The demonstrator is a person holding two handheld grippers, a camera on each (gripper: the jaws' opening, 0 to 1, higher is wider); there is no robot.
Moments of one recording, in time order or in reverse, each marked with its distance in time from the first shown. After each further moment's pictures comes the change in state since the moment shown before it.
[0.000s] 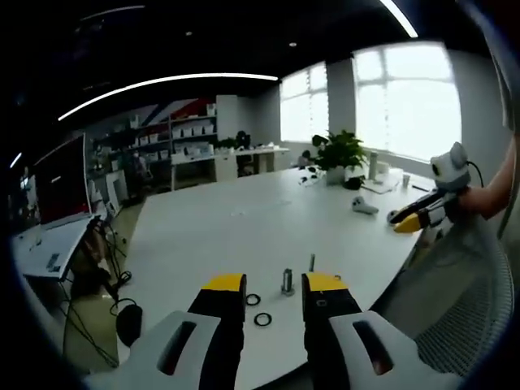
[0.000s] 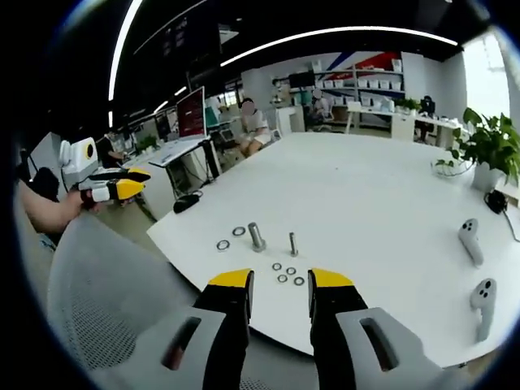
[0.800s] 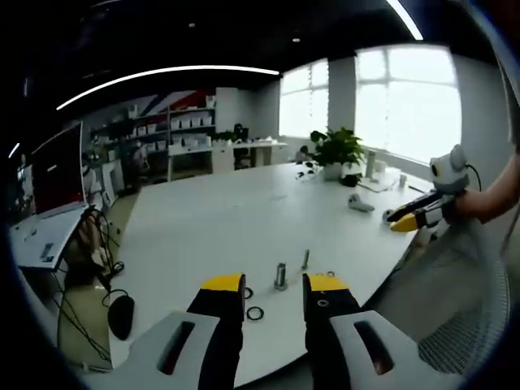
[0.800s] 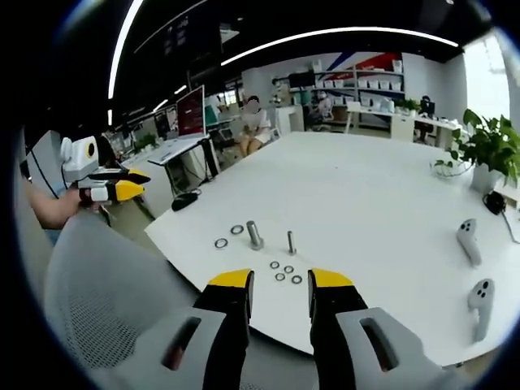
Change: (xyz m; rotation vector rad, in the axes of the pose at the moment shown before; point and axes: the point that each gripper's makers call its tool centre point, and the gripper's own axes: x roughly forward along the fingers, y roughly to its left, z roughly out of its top) left arm 0.005 -0.006 -0.012 -0.036 0.059 -0.042; right arm 0.001 -0.005 -0.003 0.002 0.020 -0.023
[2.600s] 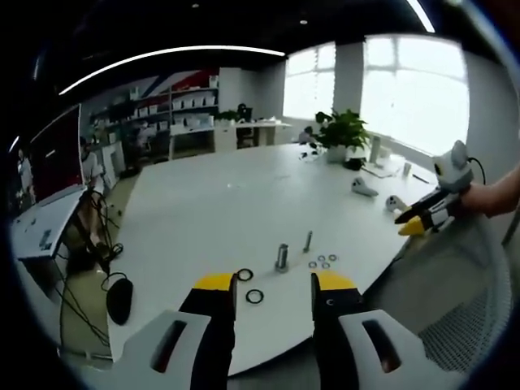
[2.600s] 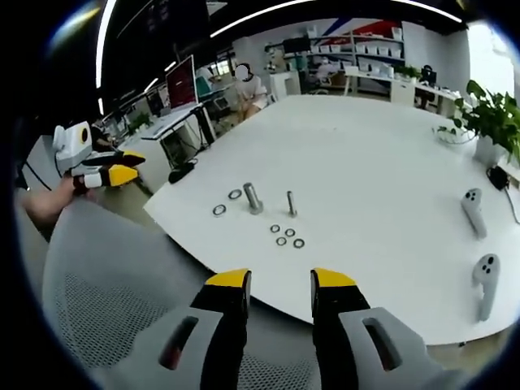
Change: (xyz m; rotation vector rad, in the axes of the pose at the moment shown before) left arm 0.004 0.005 -0.012 -0.013 0.075 0.028; right arm 0.004 0.001 -0.035 0.045 0.177 0.009
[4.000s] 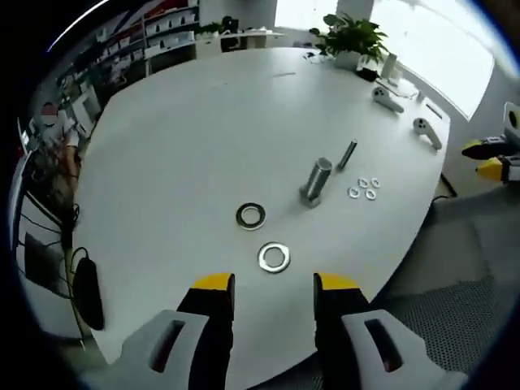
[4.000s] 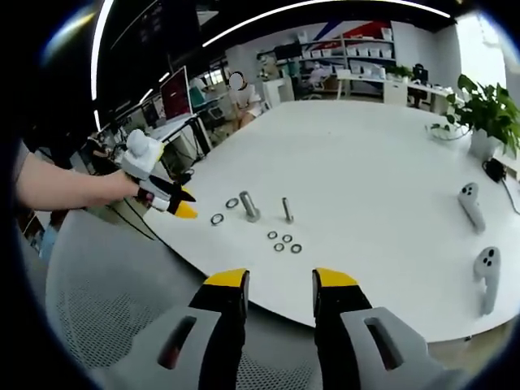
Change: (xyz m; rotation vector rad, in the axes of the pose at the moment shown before) left arm 0.122 0.038 -0.109 0.046 0.573 -0.088; right arm -0.001 -0.003 0.003 0.038 -0.030 -0.006
